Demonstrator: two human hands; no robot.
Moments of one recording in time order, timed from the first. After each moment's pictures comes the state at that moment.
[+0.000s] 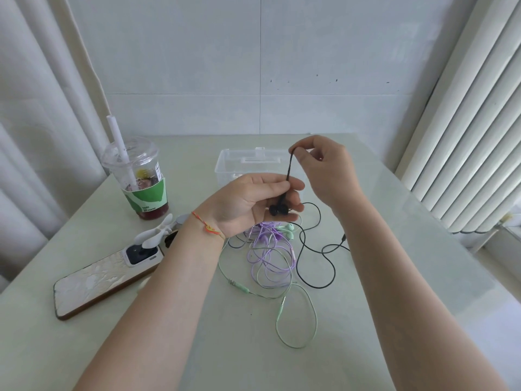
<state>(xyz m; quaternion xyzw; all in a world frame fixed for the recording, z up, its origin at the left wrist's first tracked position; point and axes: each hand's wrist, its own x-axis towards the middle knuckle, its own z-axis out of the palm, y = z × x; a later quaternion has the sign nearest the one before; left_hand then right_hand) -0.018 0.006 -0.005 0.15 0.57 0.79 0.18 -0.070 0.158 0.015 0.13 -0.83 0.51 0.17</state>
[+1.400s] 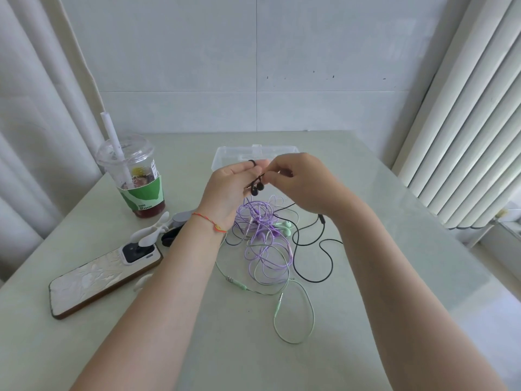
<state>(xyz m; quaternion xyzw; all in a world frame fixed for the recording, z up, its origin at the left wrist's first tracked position) -0.048 -0.004 -0.029 -0.01 0.64 0.77 -0.09 -0.052 0.149 0.019 0.26 -0.90 0.33 0.04</state>
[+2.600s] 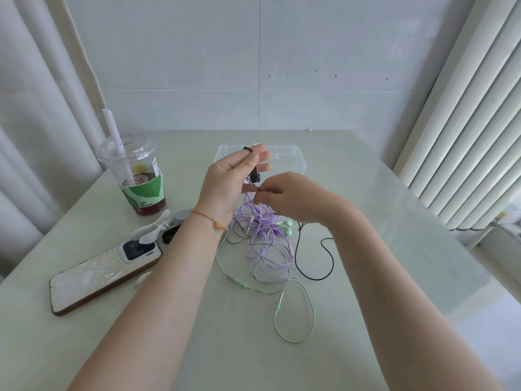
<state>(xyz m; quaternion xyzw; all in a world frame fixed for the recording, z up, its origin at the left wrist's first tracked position) -0.039 -0.005 -0.019 0.03 0.63 0.76 -0.14 -0.050 0.138 0.007 0.29 -0.91 0.29 -0.10</state>
